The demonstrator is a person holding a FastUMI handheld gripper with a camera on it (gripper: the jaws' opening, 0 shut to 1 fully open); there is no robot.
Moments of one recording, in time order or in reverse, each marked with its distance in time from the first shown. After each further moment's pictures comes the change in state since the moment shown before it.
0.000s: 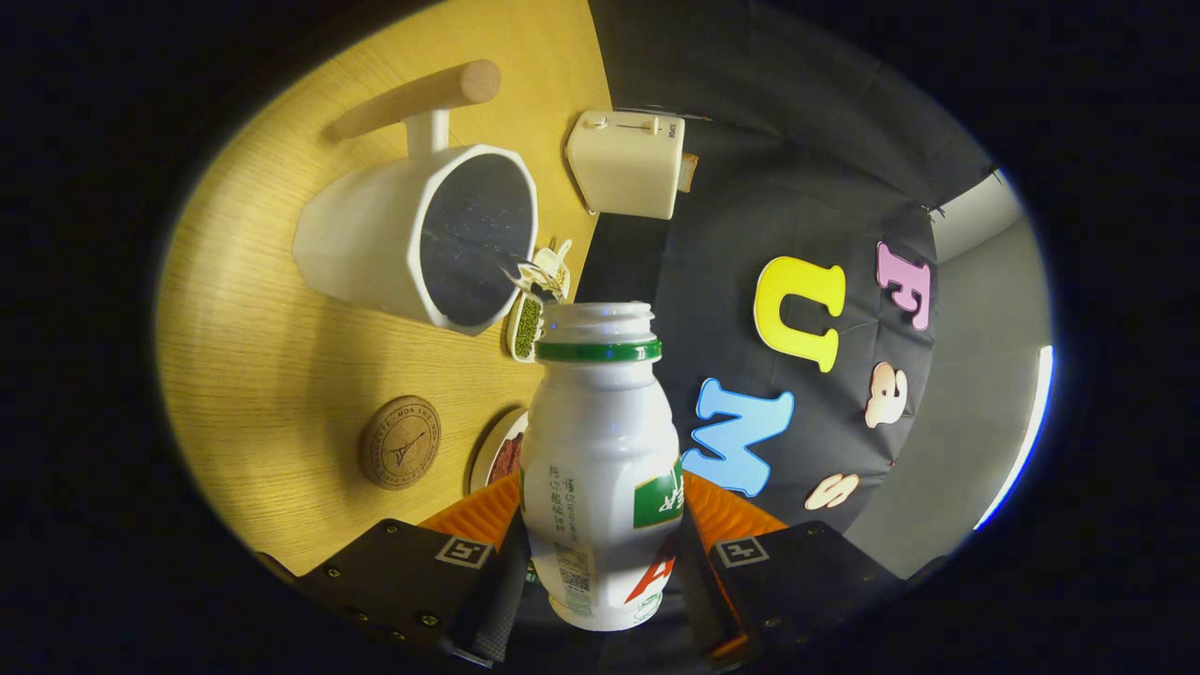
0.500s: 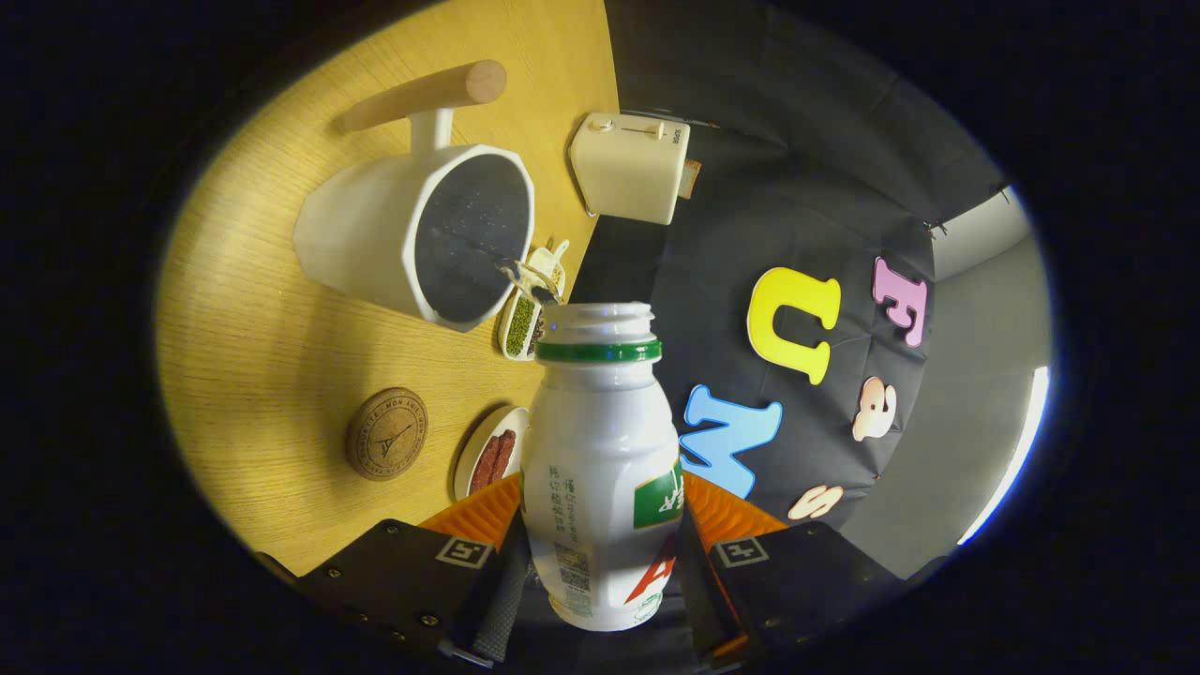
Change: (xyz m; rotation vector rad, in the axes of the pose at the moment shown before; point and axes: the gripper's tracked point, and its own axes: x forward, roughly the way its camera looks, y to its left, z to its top) arm -0.002 -0.010 0.000 -0.053 -0.005 -0.026
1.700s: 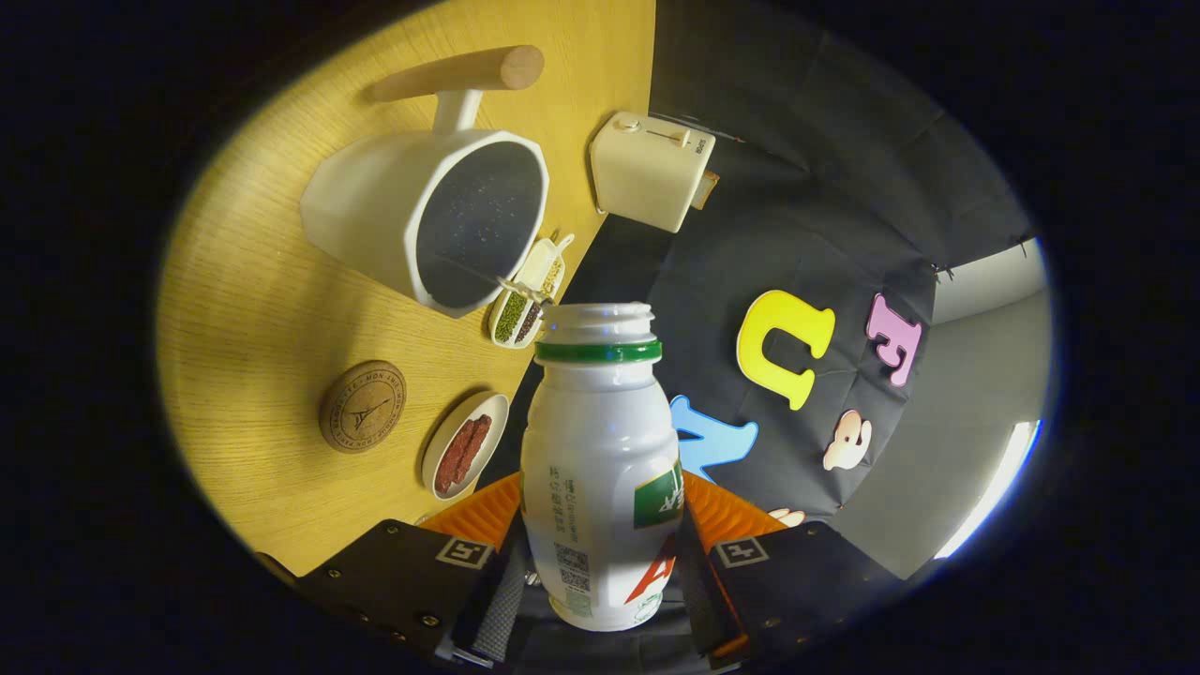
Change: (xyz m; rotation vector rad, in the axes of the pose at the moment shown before) arm -0.001 -0.016 0.003 -0.147 0.009 -0.045
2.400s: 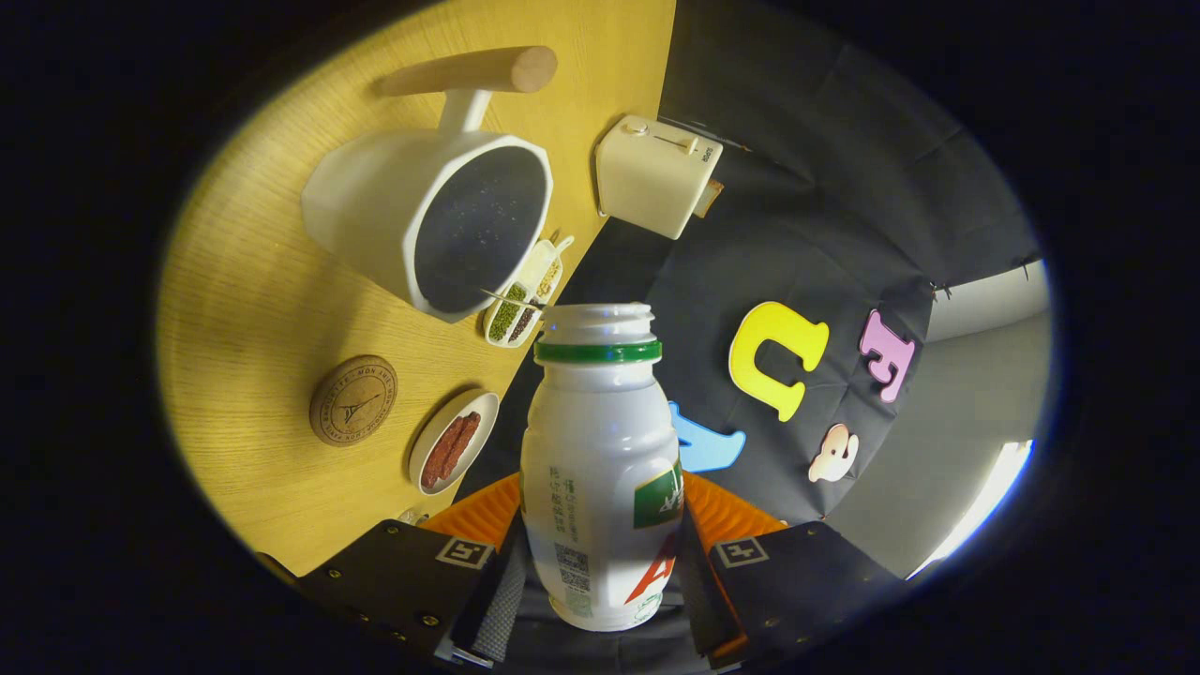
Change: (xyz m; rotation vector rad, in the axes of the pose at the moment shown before) arm -0.001 -0.004 0.004 -0.050 -0.004 -0.017
